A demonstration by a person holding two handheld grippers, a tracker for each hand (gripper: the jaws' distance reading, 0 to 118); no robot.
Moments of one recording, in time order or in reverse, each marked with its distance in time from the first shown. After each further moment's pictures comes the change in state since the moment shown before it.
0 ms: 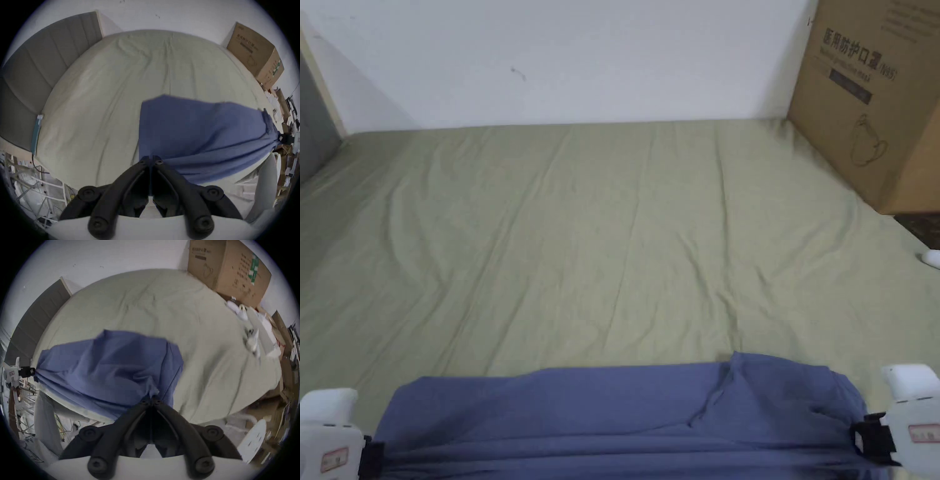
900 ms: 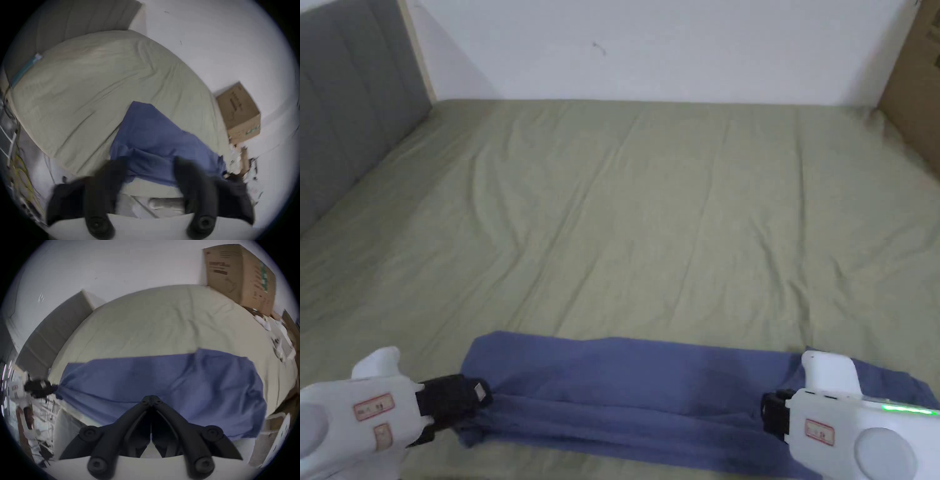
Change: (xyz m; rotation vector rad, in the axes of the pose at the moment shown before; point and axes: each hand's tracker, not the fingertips) left arm -0.031 -0.033 0.030 0.157 -0.385 0.543; right arm -0.167 0.007 -0.026 0.170 0.183 0.030
